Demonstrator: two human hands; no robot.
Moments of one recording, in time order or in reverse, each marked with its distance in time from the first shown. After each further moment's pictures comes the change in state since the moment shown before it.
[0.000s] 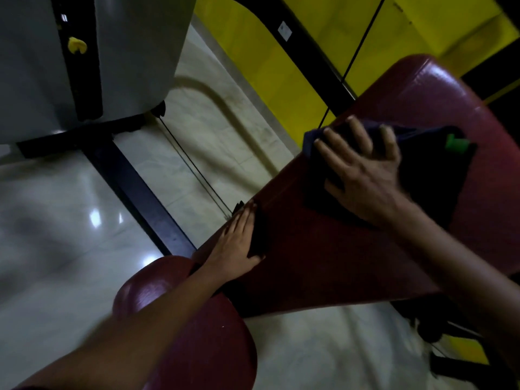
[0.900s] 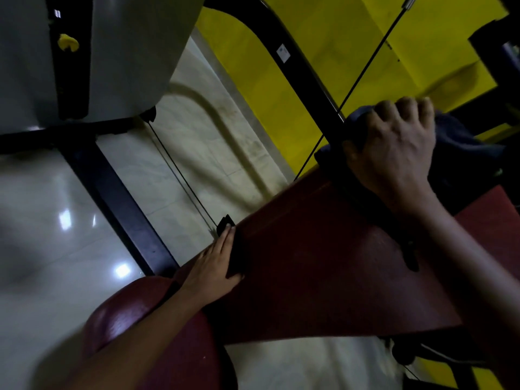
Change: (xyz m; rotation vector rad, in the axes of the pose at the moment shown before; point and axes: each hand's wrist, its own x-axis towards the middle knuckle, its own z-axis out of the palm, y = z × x) left_hand 0.006 -0.018 0.003 -0.163 0.083 -0.048; right_hand 0.073 0.043 -0.024 -0.067 -0.179 0.380
